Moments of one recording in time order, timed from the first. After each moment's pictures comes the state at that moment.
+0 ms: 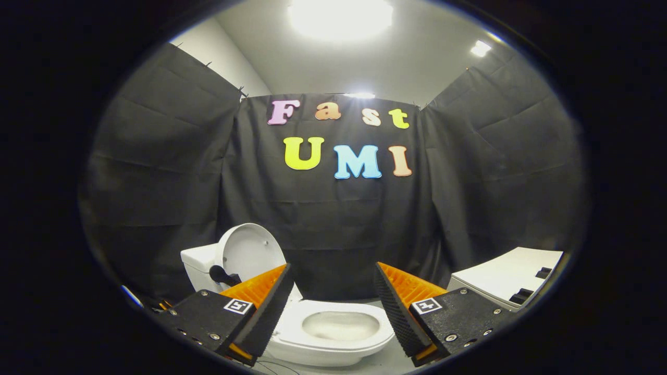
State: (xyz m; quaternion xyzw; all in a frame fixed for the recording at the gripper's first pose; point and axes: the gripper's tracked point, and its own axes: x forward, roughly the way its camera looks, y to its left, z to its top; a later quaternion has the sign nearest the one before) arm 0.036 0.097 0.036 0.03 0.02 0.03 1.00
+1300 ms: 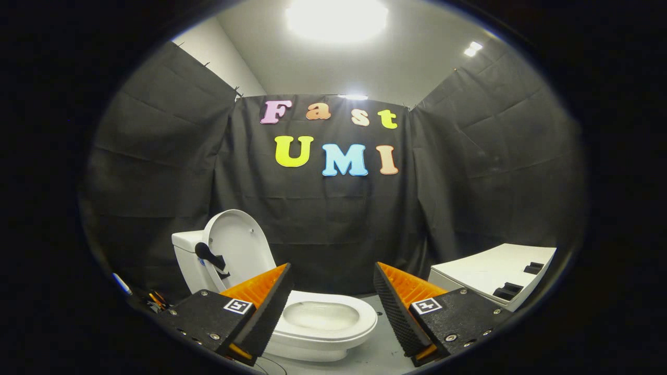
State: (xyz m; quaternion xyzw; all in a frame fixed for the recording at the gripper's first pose) arm 0.005 0.050 0.000 0.03 0.01 0.02 1.00
